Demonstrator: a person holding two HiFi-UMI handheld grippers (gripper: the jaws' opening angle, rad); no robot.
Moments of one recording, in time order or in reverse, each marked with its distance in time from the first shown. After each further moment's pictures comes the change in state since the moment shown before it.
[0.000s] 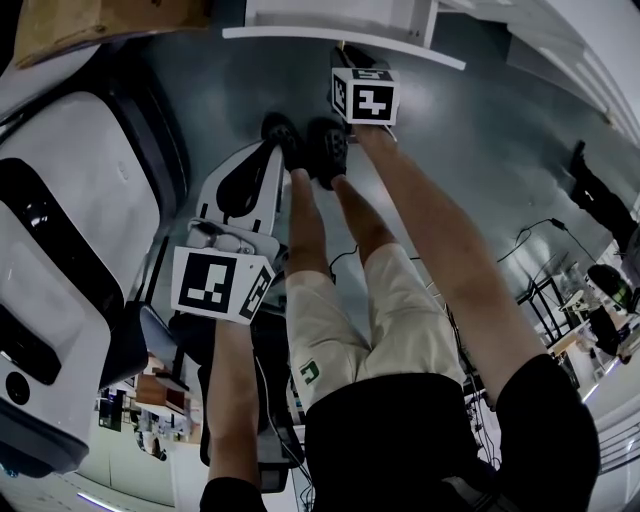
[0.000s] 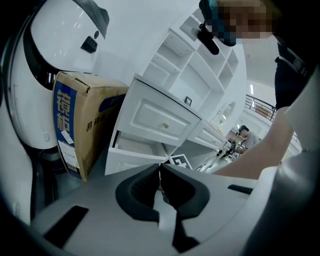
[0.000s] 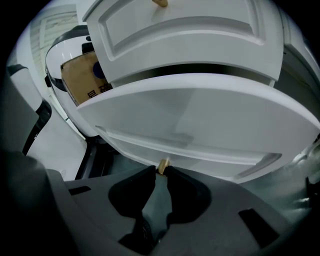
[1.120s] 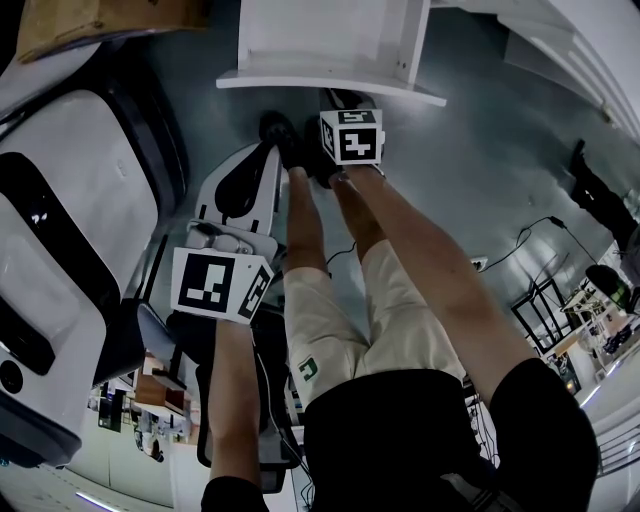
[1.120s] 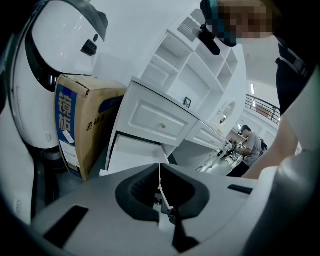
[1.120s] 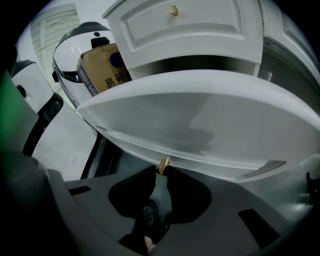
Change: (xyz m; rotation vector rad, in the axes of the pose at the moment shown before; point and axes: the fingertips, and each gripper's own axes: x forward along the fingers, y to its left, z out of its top) left arm -0.006 -0.016 -0.002 -0.001 -0.009 0.012; right arm -0.037 0.027 -0.077 -0.008 0.082 0.046
